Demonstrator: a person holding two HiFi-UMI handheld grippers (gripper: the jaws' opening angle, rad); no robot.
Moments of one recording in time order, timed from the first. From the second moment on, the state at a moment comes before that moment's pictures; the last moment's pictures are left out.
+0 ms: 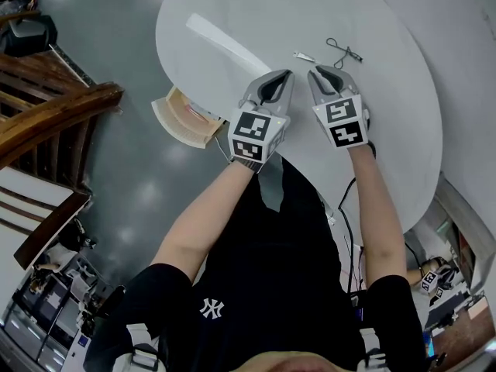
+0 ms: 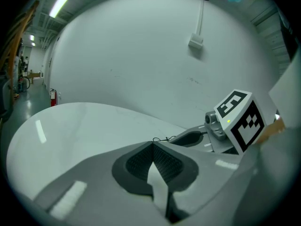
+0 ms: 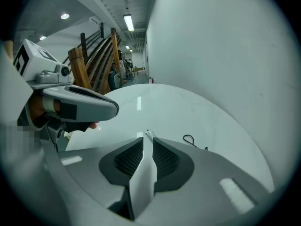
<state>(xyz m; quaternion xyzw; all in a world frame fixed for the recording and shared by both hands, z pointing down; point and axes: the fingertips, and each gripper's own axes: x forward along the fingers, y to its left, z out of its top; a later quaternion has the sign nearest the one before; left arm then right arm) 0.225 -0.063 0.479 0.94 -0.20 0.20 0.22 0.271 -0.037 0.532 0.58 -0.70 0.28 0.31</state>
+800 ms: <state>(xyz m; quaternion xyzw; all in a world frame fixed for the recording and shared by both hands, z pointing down) 0.230 -0.076 0.498 0.93 -0.20 0.20 0.23 0.282 -0.058 0.572 0.53 -0.71 0.28 0.38</state>
